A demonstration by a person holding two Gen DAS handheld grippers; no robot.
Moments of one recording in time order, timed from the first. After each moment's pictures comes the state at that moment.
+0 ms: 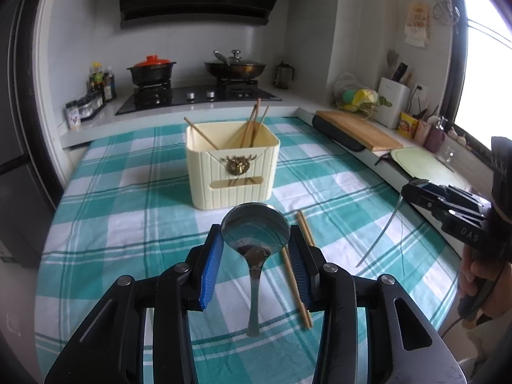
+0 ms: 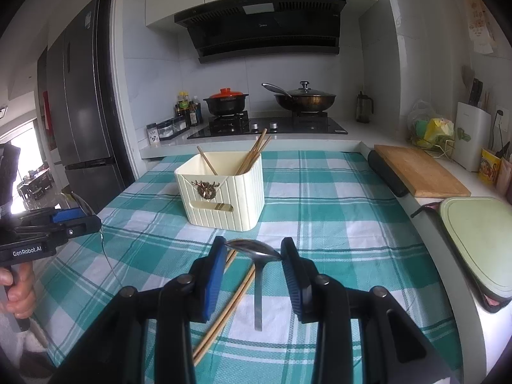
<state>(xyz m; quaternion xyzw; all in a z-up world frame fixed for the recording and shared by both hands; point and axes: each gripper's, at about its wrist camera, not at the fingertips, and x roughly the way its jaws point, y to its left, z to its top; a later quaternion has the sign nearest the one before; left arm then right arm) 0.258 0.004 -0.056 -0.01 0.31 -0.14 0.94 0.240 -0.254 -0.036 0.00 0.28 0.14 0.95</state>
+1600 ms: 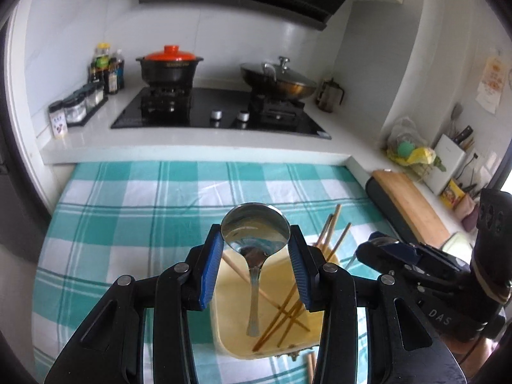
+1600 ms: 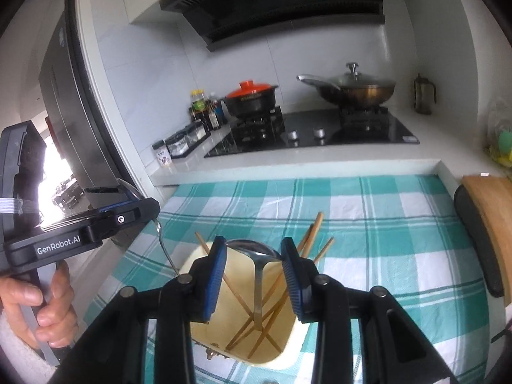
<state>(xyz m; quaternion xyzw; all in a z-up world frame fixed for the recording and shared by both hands) 0.543 0.031 -0.015 -0.08 0.36 -0.09 0.93 0.527 -0.176 -0.026 0.06 0.36 0.23 0.90</state>
